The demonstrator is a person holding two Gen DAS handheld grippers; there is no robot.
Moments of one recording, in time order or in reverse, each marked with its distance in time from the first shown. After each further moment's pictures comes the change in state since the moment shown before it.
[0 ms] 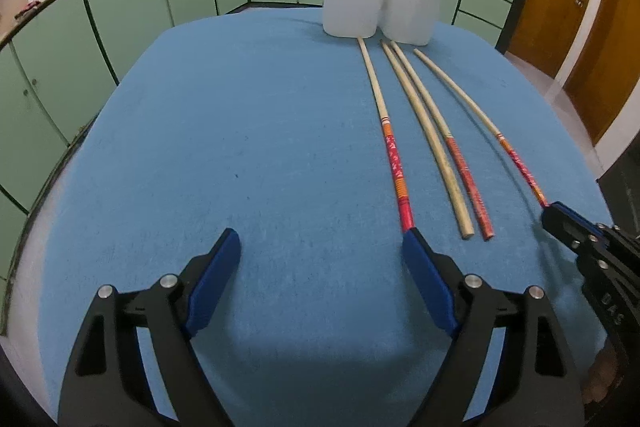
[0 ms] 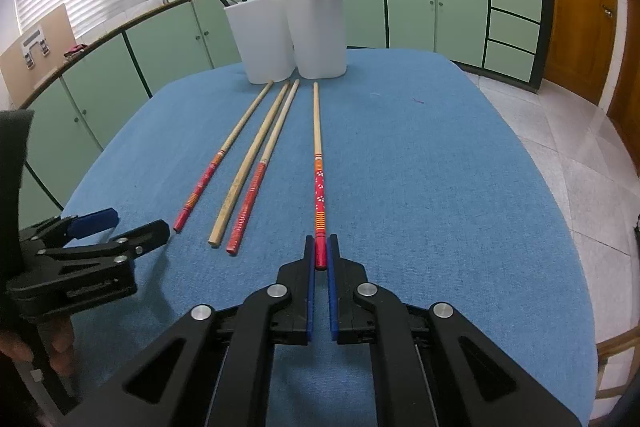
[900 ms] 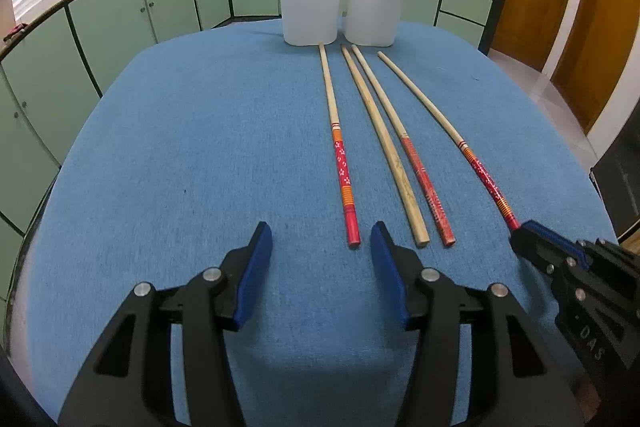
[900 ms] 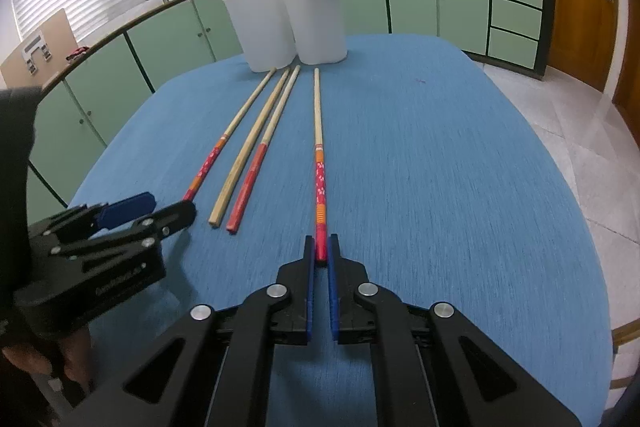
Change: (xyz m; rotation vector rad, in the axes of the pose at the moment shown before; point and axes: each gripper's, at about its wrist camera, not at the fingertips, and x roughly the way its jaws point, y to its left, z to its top) left arm 0.009 -0.032 0.004 0.059 -0.041 -0.015; right arm 0.004 -0.003 -0.011 0.024 0.025 0.033
